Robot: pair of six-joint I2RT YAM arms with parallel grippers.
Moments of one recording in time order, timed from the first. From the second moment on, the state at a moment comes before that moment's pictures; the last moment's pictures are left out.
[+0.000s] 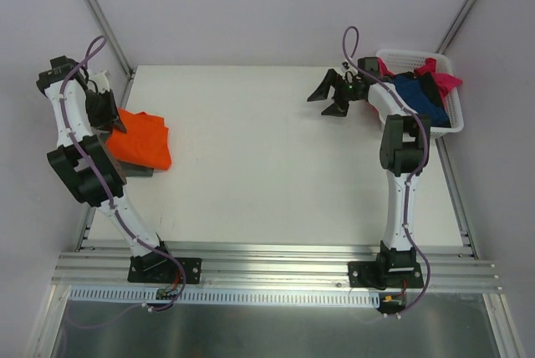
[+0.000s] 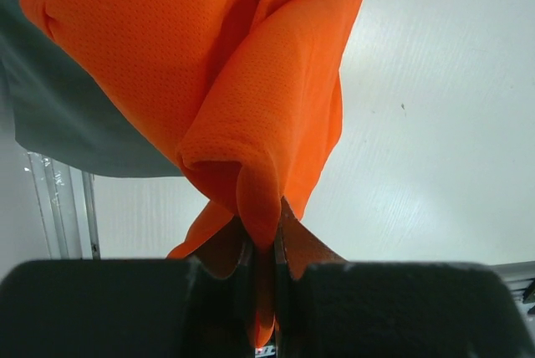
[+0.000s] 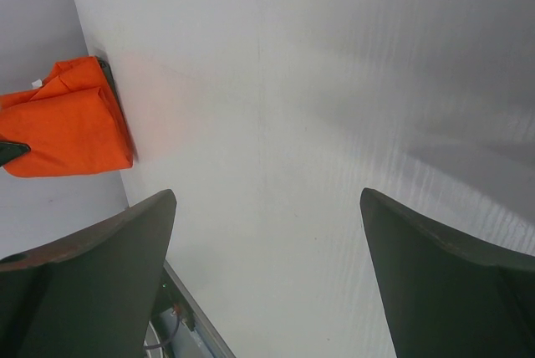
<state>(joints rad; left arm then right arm) 0.50 1.94 1.93 -1.29 0.36 0.22 0.09 2.38 2.00 -0.55 -0.77 0.49</state>
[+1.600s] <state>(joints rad) 0.21 2.18 2.34 -1.20 -0.06 0.18 0.09 2.27 1.96 -0.67 -0.53 0.31</state>
